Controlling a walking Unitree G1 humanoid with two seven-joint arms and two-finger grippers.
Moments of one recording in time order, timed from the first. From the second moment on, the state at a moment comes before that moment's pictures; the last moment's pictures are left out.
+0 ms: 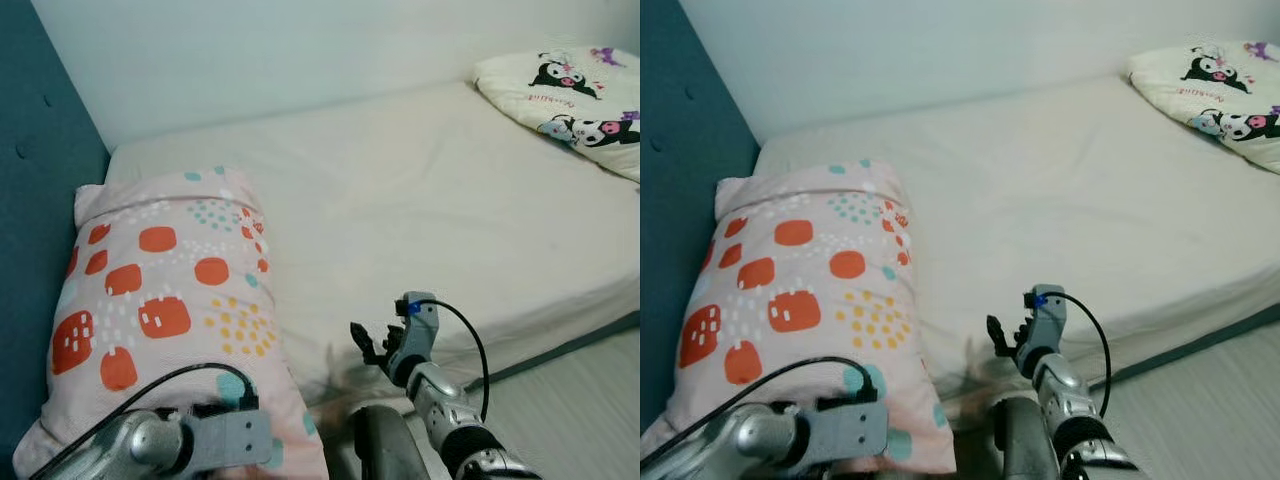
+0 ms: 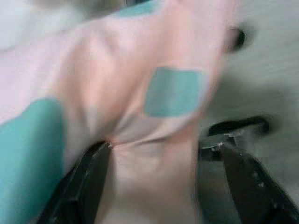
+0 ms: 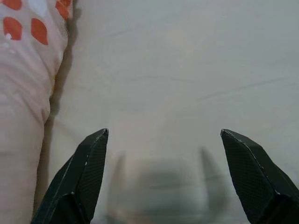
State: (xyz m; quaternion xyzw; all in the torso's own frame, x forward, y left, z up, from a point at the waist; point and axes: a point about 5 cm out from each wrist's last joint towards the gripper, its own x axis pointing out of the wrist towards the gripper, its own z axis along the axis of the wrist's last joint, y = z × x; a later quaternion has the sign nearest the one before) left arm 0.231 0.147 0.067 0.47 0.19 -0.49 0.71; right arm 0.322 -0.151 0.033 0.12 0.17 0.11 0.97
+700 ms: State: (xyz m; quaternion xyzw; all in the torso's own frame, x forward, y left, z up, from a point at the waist) left arm 0.321 0.139 0.091 0.60 0.04 -0.31 0.73; right arm 0.322 -0.149 0.034 0.13 0.17 0.11 0.97
